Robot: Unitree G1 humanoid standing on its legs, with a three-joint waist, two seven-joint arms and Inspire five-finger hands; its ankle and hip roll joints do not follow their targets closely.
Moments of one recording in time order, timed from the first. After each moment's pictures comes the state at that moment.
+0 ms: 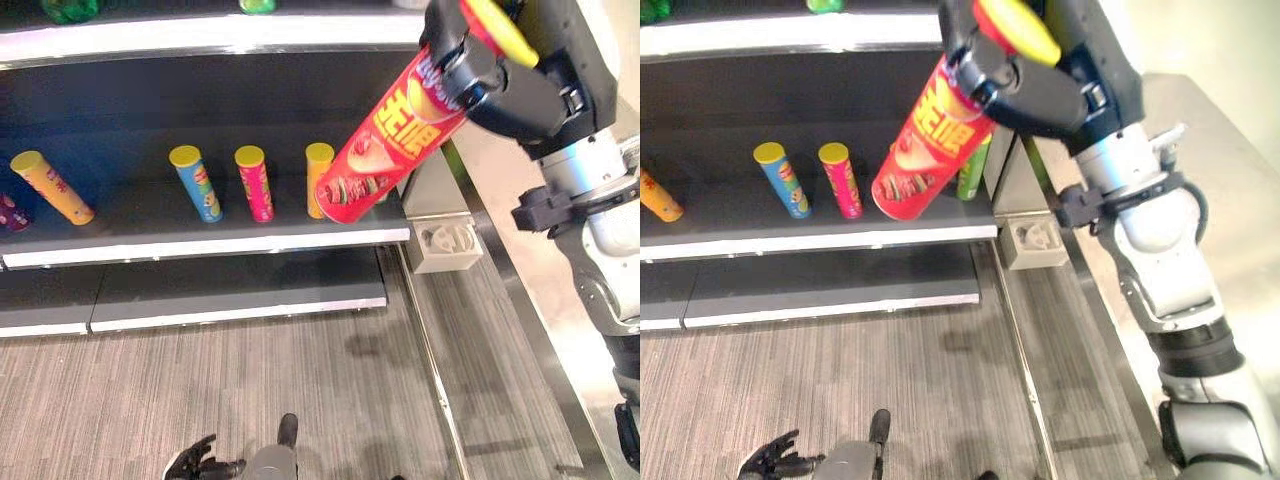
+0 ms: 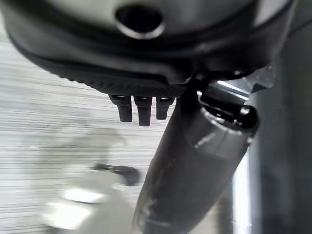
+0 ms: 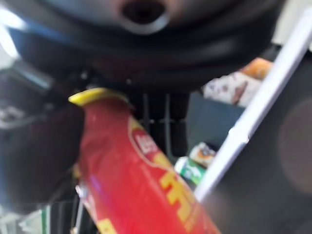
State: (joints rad) left arm 0.17 0.31 -0.05 0.86 -0.29 -0.05 -0.03; right arm -0.62 -0.88 0.13 -0.17 0.48 -0.21 0.02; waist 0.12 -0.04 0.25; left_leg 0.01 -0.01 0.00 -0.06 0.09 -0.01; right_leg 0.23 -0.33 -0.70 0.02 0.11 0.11
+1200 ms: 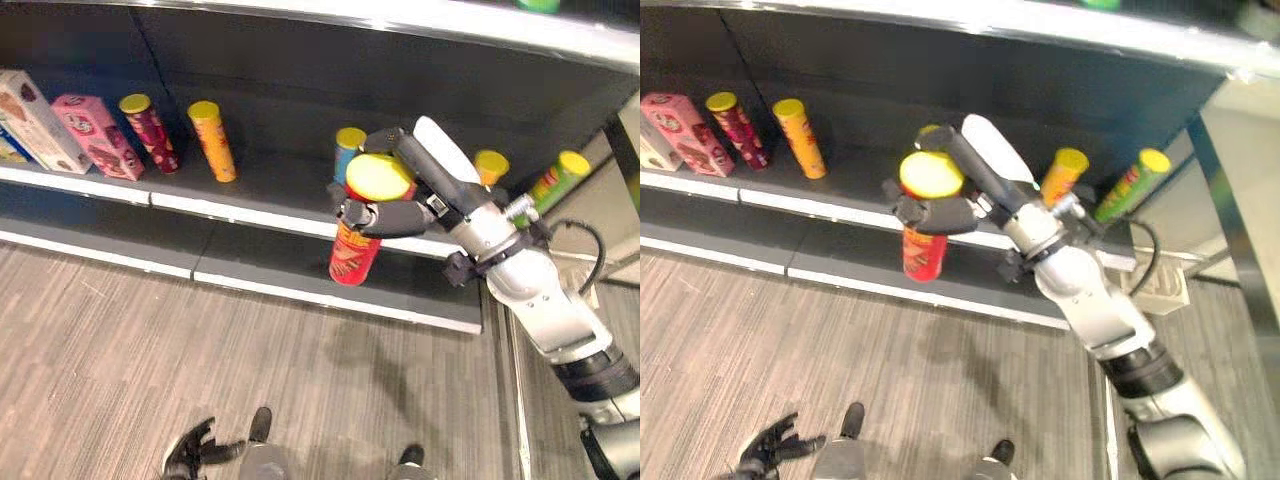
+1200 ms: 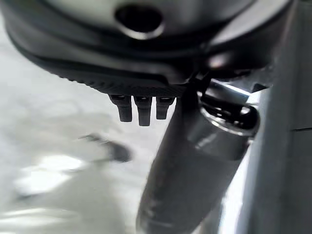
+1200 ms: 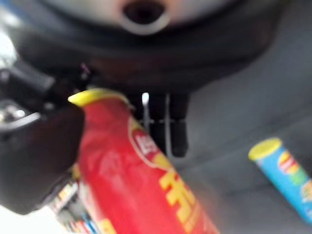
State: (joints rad) left arm 0.13 0.36 -0.06 0.79 -0.29 -0.05 -0.02; right arm -0.52 -0.71 0.32 -0.18 -0.13 -0.07 0.04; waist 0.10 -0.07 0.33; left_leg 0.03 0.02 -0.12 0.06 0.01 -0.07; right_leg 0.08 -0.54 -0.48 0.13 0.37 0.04
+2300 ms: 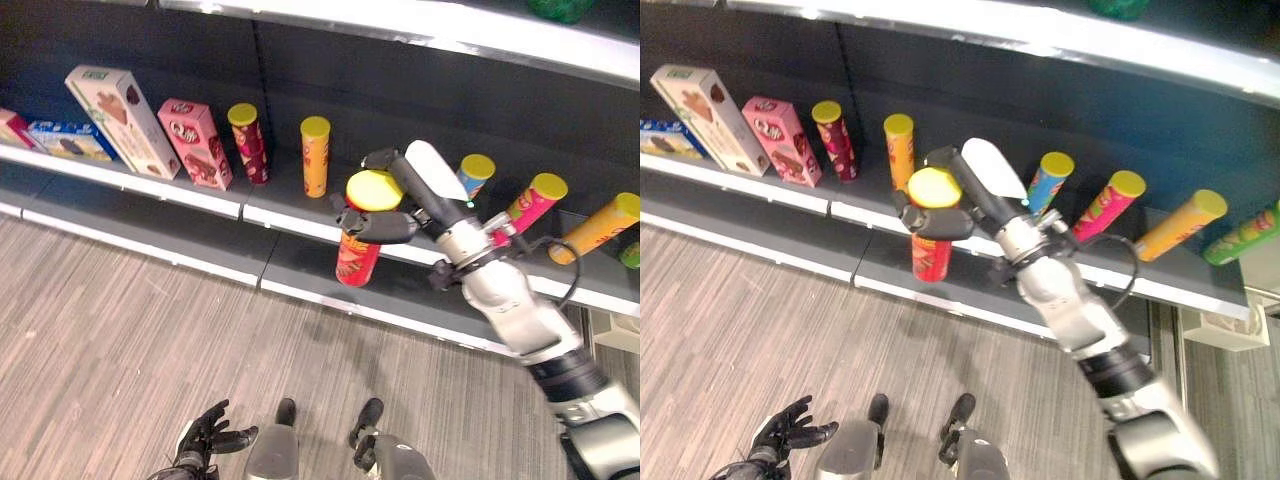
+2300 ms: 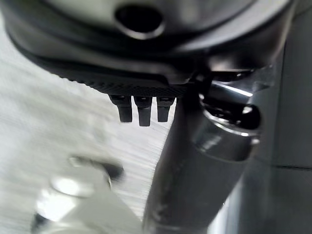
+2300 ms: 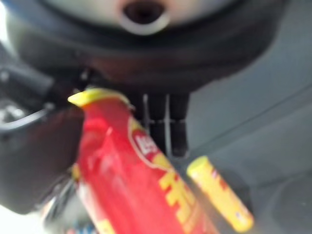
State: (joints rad) left arm 0.19 0.28 -0.07 0.78 -0.33 -0.06 0.02; right arm -0.62 -0.57 0.35 0.01 -0.28 -0.09 -0.10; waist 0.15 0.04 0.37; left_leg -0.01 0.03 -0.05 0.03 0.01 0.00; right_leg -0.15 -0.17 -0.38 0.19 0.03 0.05
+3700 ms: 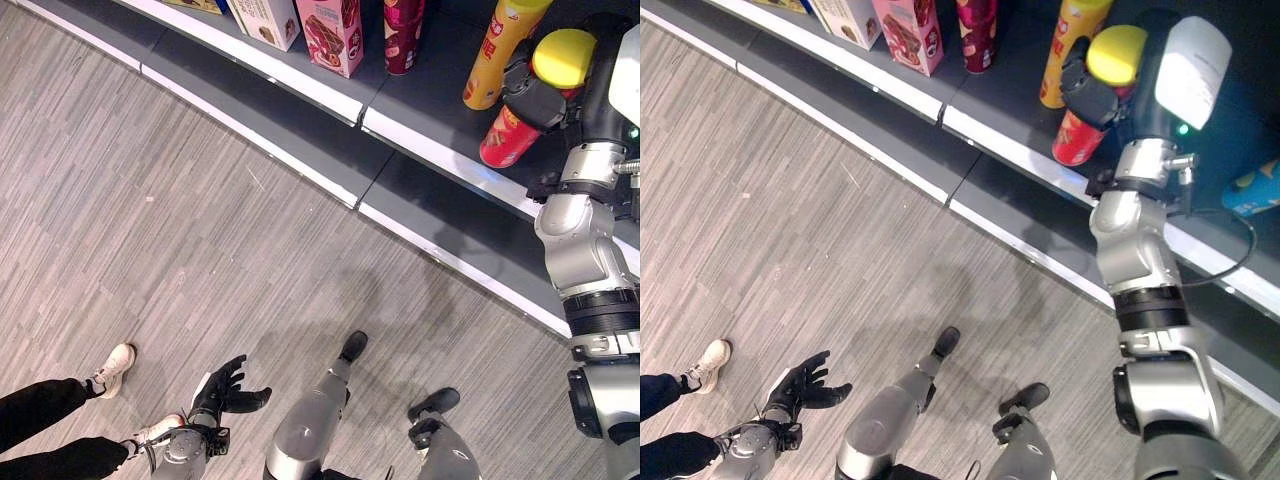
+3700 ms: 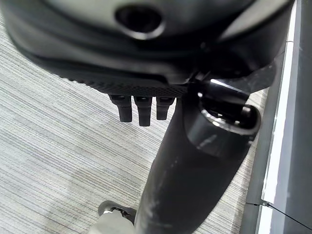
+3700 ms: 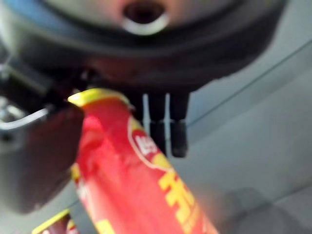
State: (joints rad) left arm 0.08 0.37 -0.20 0.66 -0.32 -0.12 0.03; right arm -0.87 -0.75 0.10 0.48 -0.49 0.06 -0.58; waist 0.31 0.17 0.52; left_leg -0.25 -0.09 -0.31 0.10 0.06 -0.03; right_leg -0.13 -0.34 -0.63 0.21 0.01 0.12
